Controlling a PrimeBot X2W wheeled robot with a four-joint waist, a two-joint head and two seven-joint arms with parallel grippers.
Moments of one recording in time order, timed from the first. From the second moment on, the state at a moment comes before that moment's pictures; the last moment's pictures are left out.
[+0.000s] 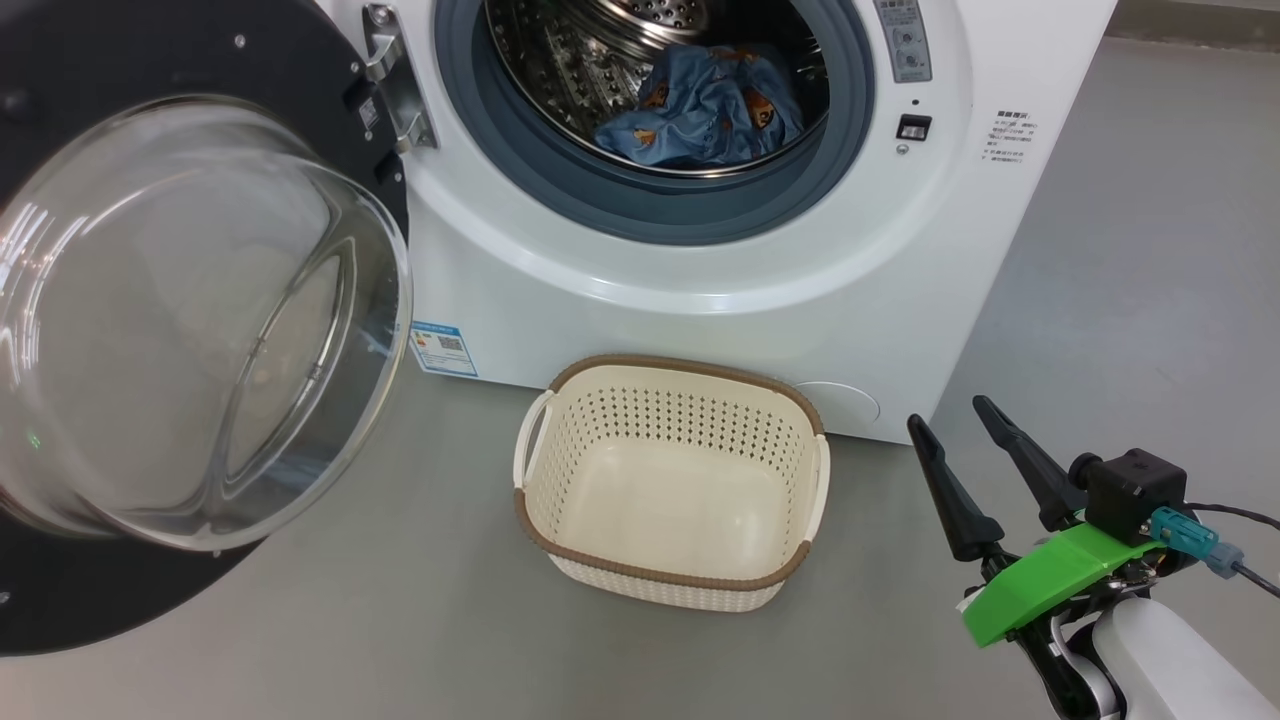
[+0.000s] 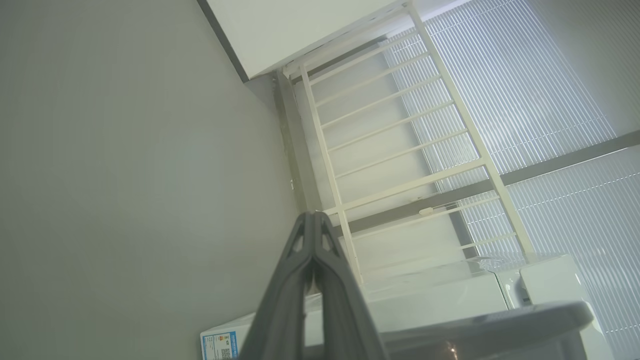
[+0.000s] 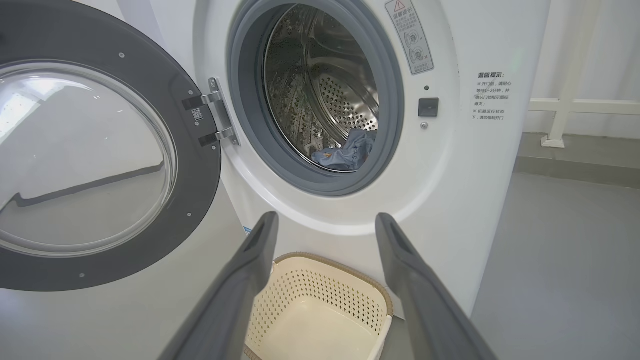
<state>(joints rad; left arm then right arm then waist) -0.66 0.47 0.60 0.94 -1.23 -0.12 0.15 -0.28 -0.29 0.36 0.37 0.53 0.13 -0.25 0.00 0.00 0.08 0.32</state>
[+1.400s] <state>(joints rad) -0.36 0.39 0.34 0.46 -1.46 -0.09 0.94 -0.22 -0.23 0.32 0.36 0.53 0.13 -0.25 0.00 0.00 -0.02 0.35</state>
